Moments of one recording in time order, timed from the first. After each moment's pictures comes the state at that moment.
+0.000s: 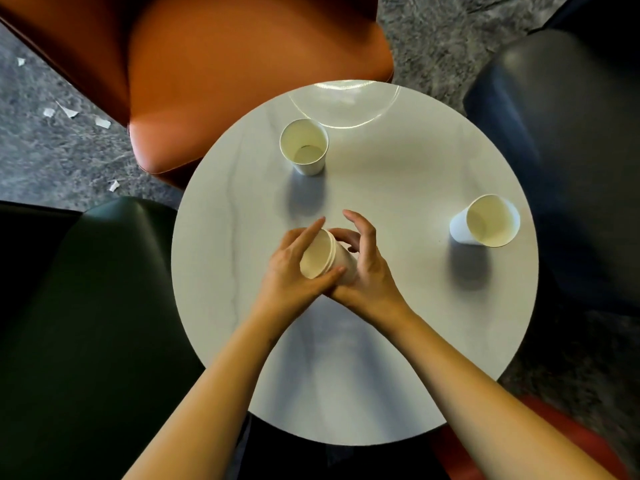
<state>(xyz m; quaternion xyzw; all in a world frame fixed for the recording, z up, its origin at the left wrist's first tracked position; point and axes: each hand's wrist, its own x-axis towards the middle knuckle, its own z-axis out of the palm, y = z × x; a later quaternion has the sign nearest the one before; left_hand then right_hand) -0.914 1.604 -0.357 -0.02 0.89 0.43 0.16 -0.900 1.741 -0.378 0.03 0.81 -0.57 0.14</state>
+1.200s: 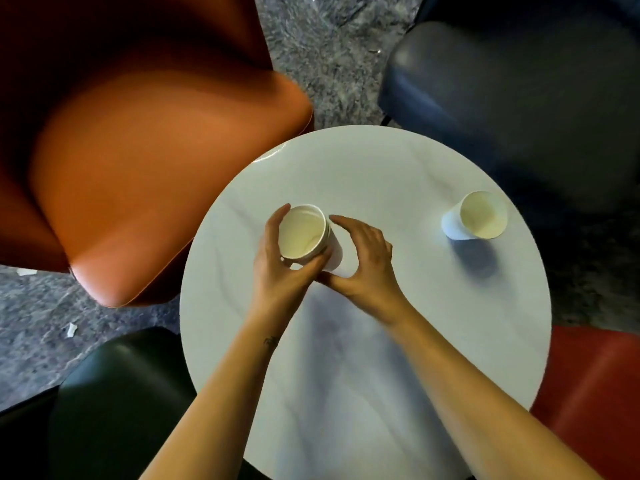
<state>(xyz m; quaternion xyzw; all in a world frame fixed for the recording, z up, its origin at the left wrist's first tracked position) -1.046 1.579 -0.359 0.06 0.80 0.56 0.21 -0.981 1.699 -0.376 0.24 0.85 -0.47 -0.02</state>
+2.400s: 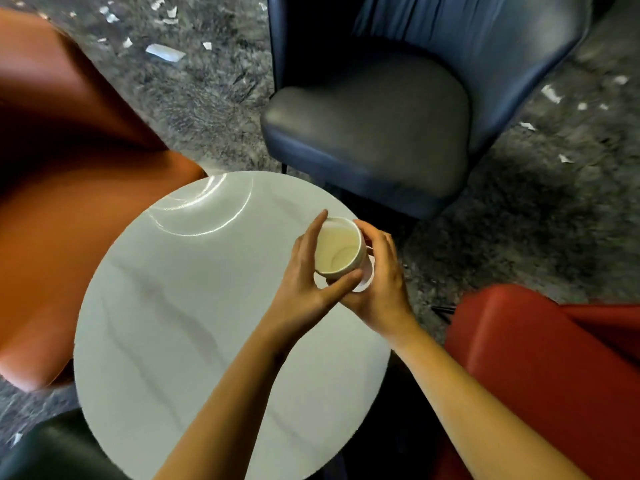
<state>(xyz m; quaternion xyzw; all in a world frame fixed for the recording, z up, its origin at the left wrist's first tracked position) -0.876 1.746 -0.261 0.31 0.73 0.50 0.35 -0.786 1.833 -0.298 0.30 0.80 -0.45 -0.25</state>
